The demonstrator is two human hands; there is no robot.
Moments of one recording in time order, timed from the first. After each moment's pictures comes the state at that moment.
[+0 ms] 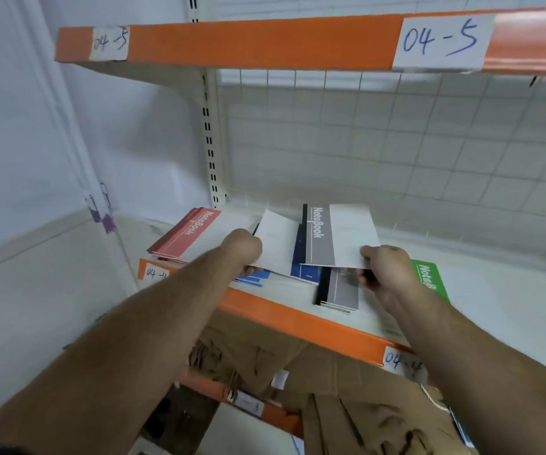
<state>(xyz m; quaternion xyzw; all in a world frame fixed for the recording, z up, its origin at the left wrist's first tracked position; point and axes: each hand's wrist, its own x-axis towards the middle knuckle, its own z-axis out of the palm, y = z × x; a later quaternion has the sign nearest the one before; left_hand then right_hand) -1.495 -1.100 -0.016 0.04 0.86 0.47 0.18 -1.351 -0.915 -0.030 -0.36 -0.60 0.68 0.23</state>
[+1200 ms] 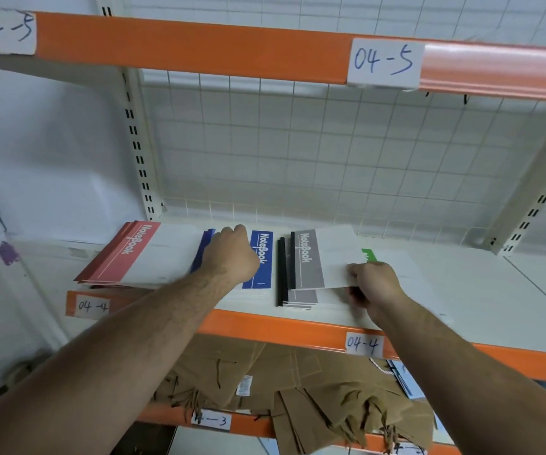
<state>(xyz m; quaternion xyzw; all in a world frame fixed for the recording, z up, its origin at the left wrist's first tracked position) -1.488 -1.061 -0.030 0.33 0.91 0.24 -0.02 -1.289 -0.917 -0.032 -0.48 -0.61 0.58 0.25</state>
